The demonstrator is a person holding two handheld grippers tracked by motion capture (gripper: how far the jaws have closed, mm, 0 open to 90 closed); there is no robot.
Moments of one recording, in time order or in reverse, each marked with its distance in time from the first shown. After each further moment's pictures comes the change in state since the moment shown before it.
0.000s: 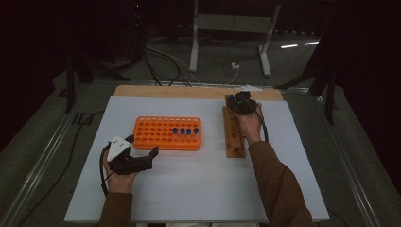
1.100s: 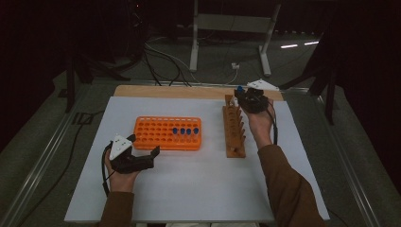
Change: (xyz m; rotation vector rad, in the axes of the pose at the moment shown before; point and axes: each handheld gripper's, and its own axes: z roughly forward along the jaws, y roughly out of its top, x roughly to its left) left arm 0.000 0.000 0.006 0.009 0.002 0.003; right arm 0.004 0.021 -0.071 -0.202 0.012 -0.032
